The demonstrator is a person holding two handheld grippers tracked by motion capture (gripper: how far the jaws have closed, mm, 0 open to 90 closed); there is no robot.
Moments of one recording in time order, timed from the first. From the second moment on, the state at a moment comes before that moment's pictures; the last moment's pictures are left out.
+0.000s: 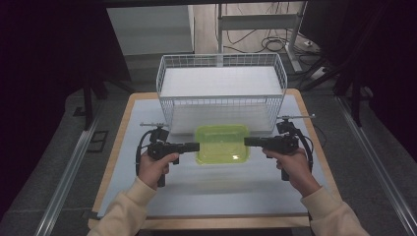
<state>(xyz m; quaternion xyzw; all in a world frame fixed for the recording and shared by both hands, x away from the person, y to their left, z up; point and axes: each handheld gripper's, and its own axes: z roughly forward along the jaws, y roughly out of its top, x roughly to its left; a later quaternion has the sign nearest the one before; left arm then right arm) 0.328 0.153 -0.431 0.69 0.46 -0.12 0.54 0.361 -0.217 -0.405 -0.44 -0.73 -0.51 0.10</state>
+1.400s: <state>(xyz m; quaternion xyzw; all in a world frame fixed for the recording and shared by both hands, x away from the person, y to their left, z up) 0.381 0.158 -0.359 0.69 0.46 -0.09 0.55 0.416 -0.210 -0.336 -0.44 -0.73 -0.52 0.09</state>
